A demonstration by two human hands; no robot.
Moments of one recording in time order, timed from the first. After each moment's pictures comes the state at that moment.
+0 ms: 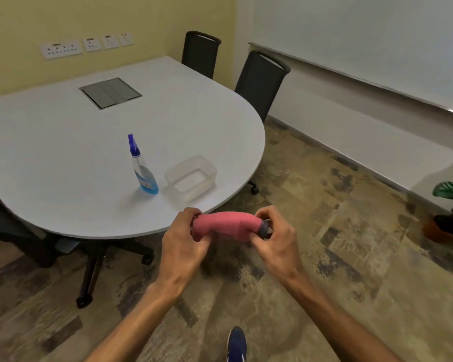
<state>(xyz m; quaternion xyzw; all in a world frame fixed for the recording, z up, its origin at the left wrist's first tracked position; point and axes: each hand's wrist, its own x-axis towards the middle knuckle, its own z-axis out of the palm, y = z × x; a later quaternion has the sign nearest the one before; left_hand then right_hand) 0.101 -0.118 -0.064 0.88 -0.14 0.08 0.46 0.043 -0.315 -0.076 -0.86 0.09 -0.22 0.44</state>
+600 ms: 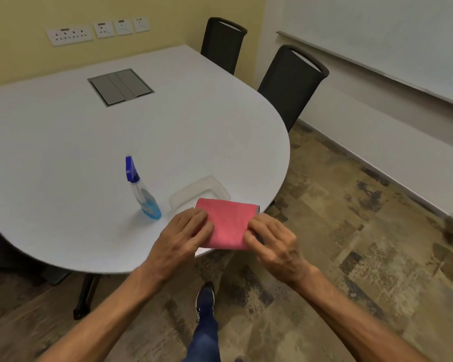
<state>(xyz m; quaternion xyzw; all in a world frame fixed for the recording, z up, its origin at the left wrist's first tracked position) 0.322 -0.125 -0.123 0.84 -0.45 0.29 0.09 0.257 -0.383 -0.119 -0.87 -0.28 -0.39 0.05</state>
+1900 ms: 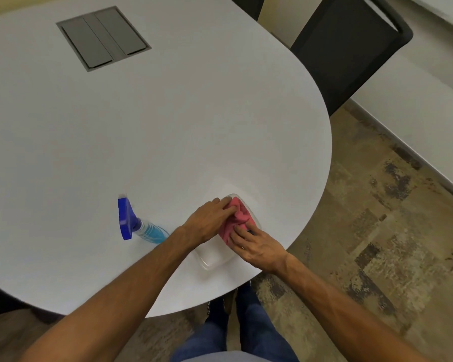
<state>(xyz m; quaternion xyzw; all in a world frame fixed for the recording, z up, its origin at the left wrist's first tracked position) 0.603 -0.169 -0.236 0.89 -0.40 -0.19 0.11 0.501 -0.365 -0.288 -0.90 -0.43 -0.07 -0.07</state>
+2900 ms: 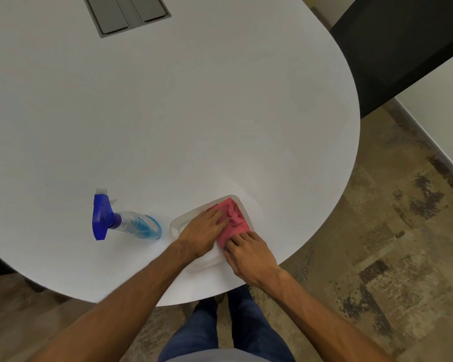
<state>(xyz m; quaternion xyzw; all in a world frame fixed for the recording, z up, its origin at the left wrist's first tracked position) 0.583 -0.180 -0.312 0.91 -0.25 -0.29 0.14 0.514 -0.366 -0.295 -0.95 -0.26 0.09 0.10</state>
